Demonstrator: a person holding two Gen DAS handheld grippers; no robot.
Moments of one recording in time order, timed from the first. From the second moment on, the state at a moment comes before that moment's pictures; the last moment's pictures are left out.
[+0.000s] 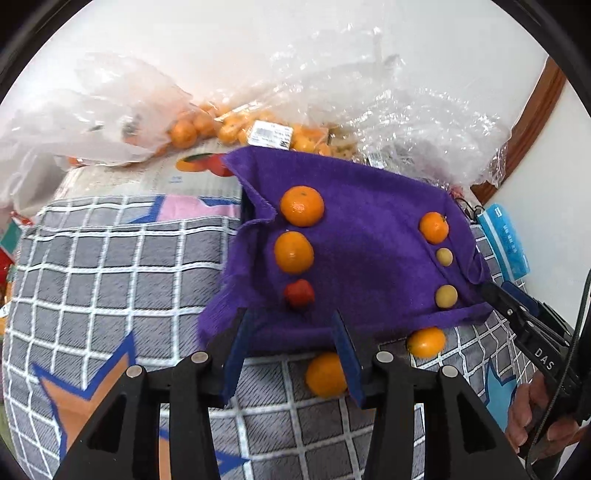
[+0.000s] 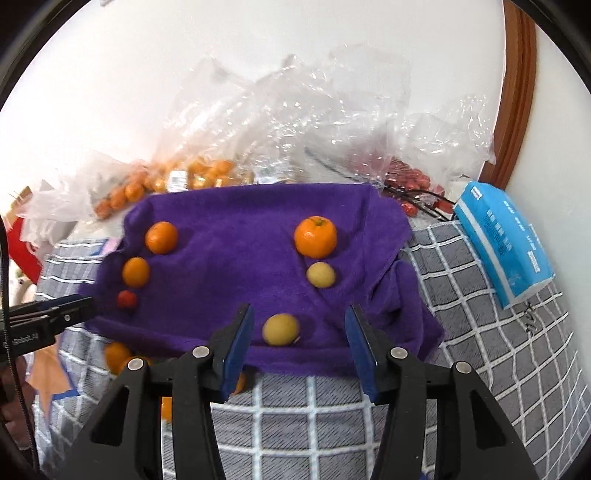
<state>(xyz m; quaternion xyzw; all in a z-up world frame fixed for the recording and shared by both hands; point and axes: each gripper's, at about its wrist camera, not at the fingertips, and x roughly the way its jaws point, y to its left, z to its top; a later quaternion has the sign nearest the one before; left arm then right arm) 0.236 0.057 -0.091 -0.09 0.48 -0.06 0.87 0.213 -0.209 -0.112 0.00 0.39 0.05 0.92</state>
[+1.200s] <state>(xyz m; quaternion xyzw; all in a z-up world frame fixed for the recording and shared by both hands) 0.201 0.117 -0.135 -0.14 0.50 -0.04 0.85 0.210 -0.155 -0.183 -0.01 0.47 0.09 0.88</state>
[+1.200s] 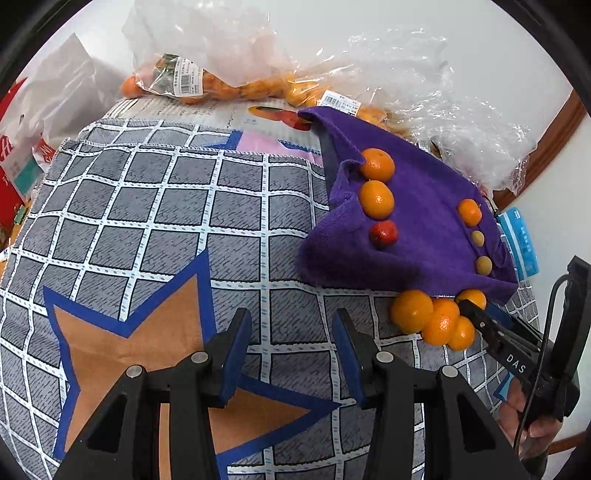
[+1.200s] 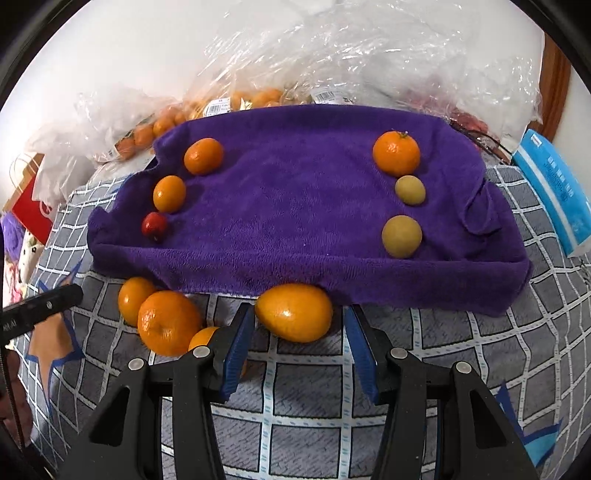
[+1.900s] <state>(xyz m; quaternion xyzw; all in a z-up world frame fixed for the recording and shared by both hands) 0.197 0.058 -0.127 -0.10 0.50 -0.08 0.86 0.177 -0.196 -0.167 0.00 0.45 0.07 0.89</state>
